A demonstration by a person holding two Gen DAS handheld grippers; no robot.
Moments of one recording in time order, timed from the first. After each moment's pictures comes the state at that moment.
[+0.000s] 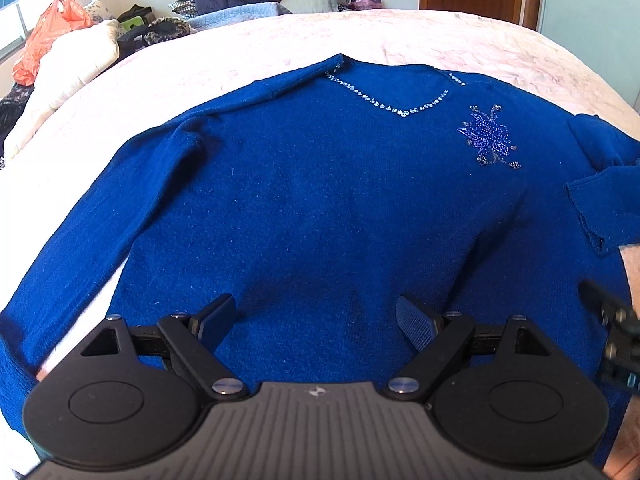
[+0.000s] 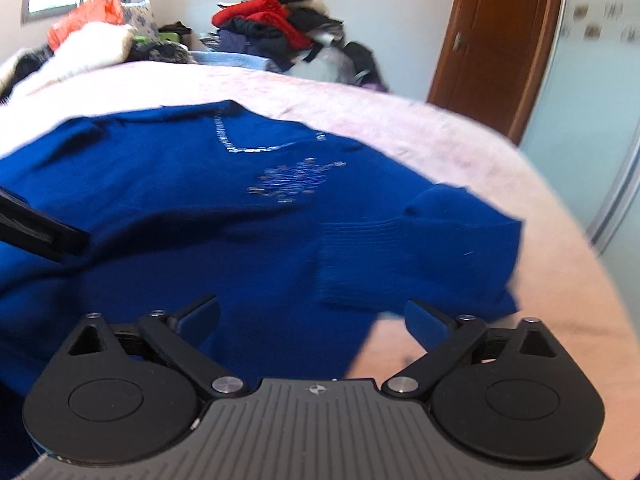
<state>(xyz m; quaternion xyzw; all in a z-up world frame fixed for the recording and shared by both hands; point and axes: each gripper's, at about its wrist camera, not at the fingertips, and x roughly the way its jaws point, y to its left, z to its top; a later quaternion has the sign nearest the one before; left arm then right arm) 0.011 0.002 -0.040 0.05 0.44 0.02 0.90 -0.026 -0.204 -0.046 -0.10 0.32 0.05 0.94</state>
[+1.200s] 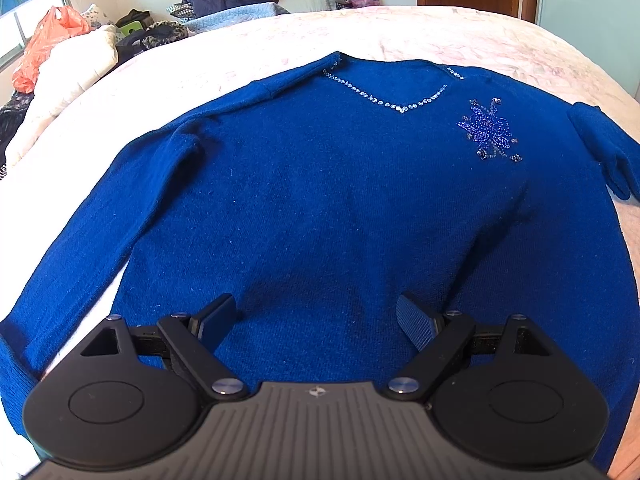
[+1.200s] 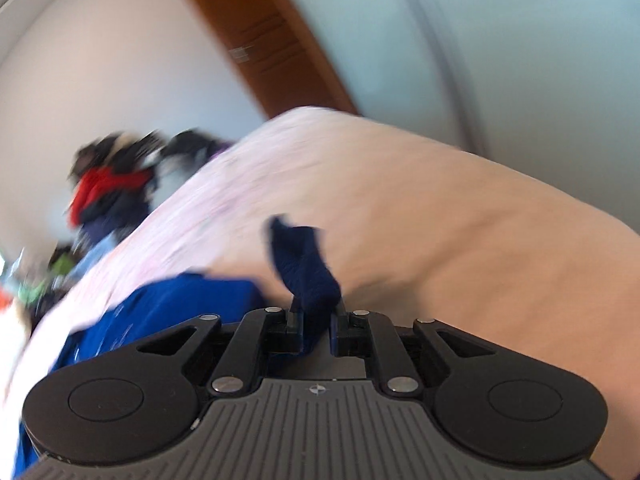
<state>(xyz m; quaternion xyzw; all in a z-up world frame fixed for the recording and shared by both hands) 0.012 -0.001 -0.041 0.06 0.44 0.02 0.89 -0.001 -0.482 -0.084 0.36 0.26 -0.13 0.89</state>
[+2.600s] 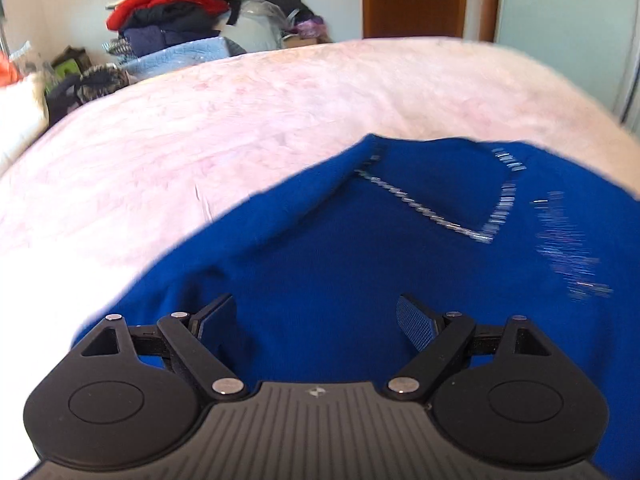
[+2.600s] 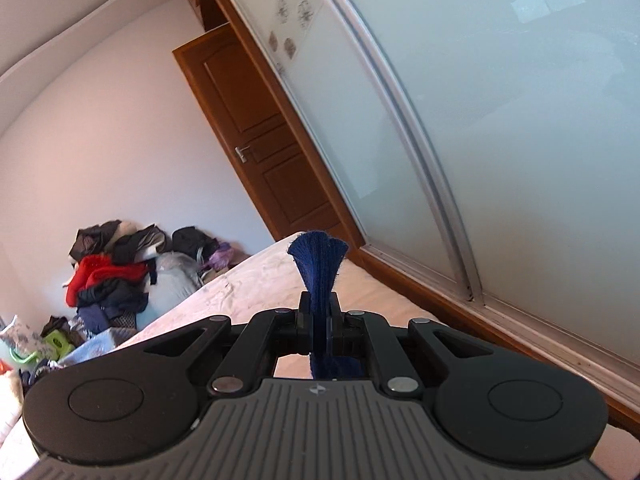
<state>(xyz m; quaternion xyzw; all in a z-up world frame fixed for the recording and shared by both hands) 0.191 0.064 -0.034 0.10 0.41 -0.07 0.90 0.025 -0.515 0.007 0.28 0.12 -0.15 0.94</state>
